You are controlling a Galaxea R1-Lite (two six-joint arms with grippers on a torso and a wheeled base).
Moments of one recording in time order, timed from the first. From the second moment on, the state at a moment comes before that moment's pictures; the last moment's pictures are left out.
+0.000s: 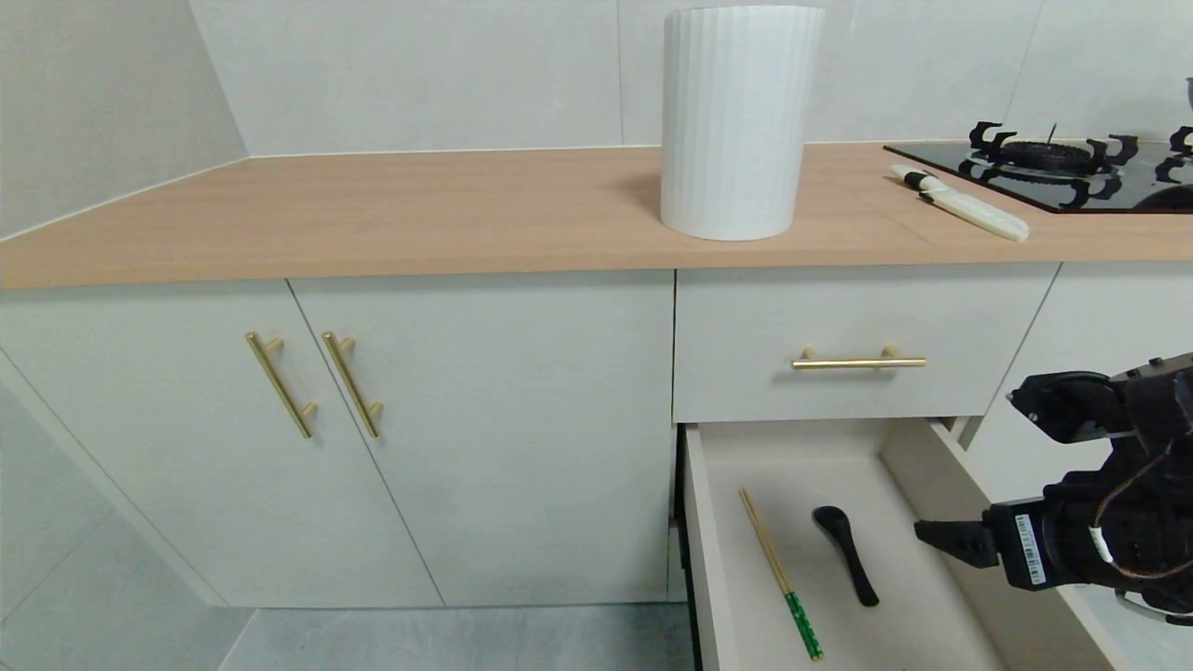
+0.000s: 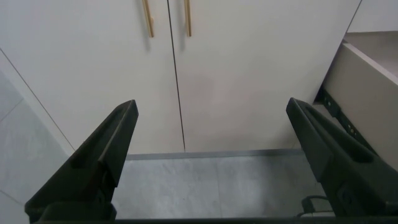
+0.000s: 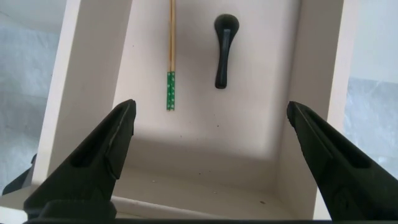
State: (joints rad) left arm 0.00 0.00 0.00 0.00 -0.02 0.01; right arm 0.42 1.36 -0.67 0.05 -0.17 0.19
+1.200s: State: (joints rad) left arm 0.00 0.00 0.00 0.00 -0.02 0.01; right arm 0.45 1.40 -0.65 0.05 -0.15 0.19
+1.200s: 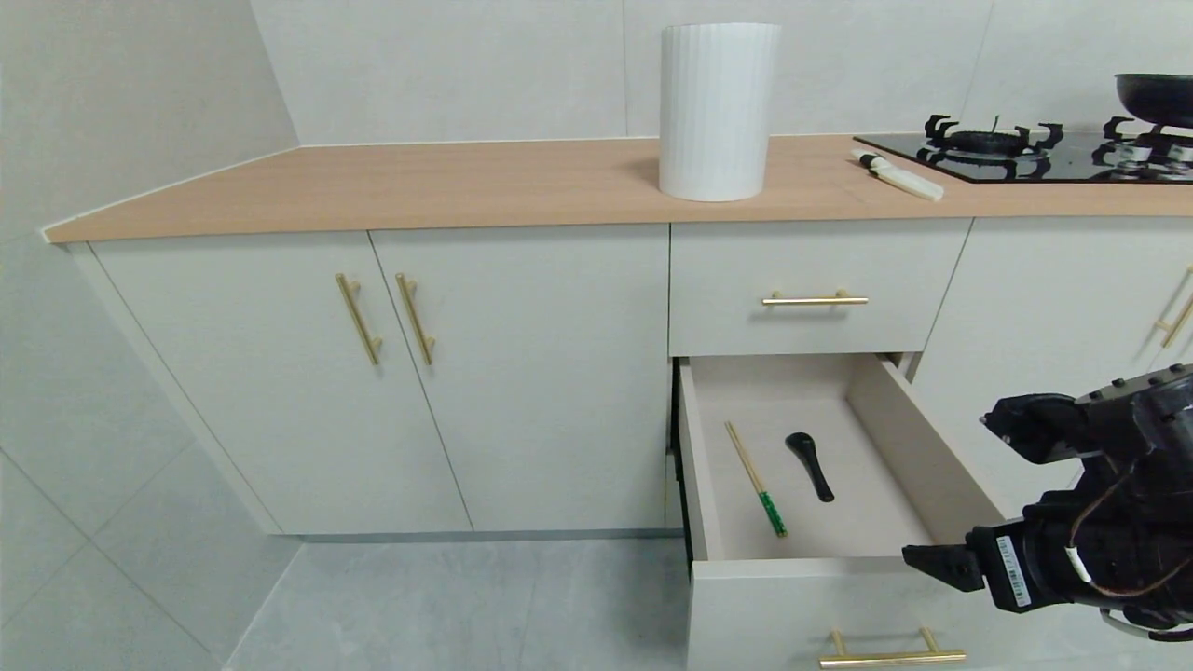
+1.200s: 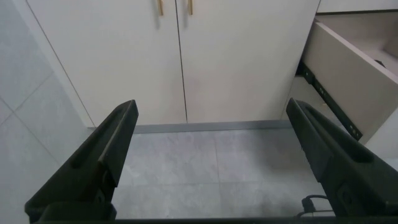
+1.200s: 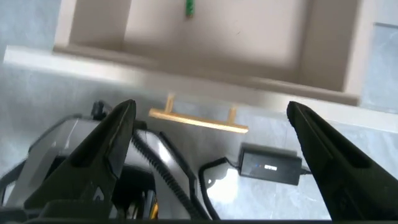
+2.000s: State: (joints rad) left arm 0.00 0.00 0.00 0.00 -0.02 0.01; right arm 0.61 1.59 -0.56 0.06 -0.14 0.15
